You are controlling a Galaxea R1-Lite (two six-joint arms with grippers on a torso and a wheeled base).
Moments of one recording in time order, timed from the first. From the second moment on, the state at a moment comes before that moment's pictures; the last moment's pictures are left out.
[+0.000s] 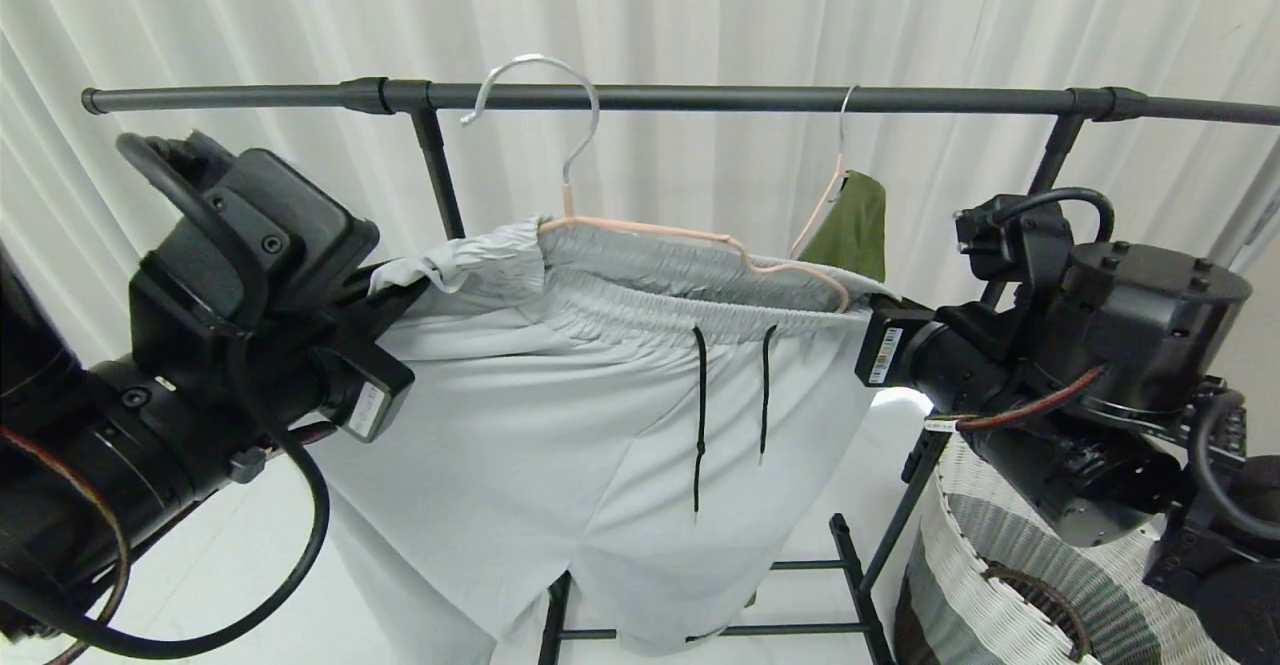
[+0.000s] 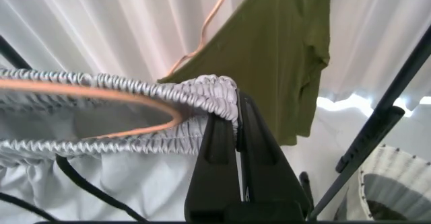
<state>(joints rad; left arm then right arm) -0.55 1.27 -0.64 -0.61 0.27 0.70 0.80 1.66 -0.76 -0.90 -0.58 0.17</state>
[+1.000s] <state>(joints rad) -0.65 1.37 -0.72 -0.62 0.50 0.42 1.18 1.64 -0.76 -0.90 -0.58 -0.07</state>
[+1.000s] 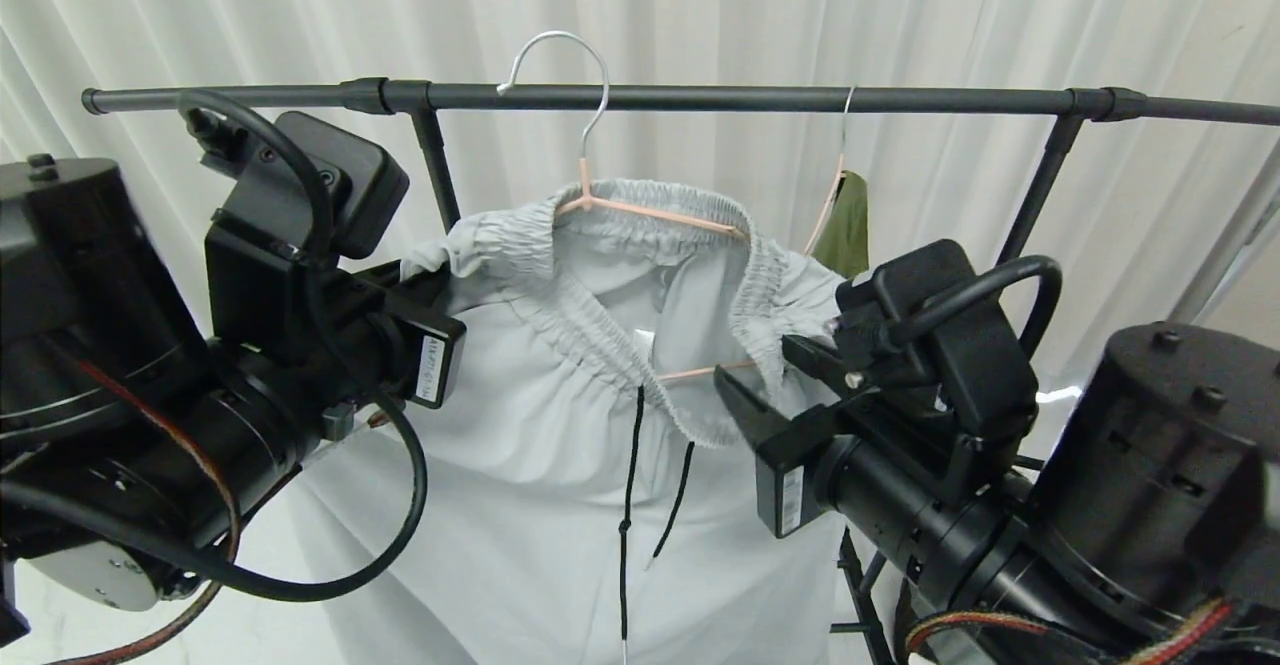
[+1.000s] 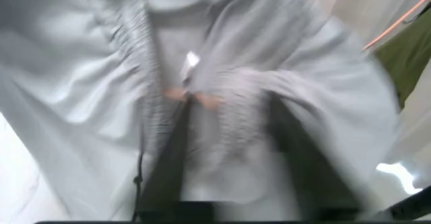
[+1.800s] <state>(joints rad) -0.78 1.36 -0.63 -0.74 0.50 0.45 0.95 1.61 -0.76 -0.77 -0.42 -0.35</state>
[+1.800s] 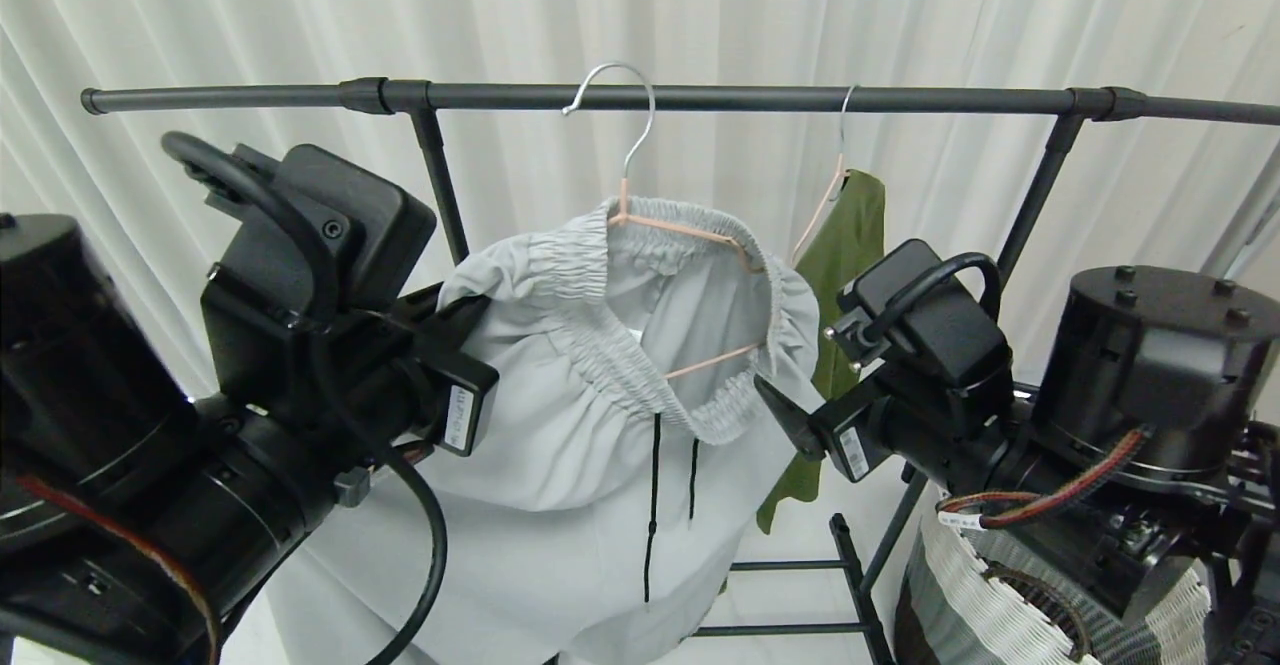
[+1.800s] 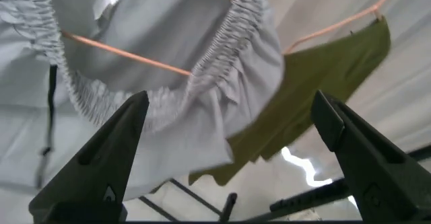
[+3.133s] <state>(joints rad) -0.80 1.30 -0.57 -0.84 0.26 0.62 0.87 1.61 -0.94 -0.56 -0.38 -0.39</state>
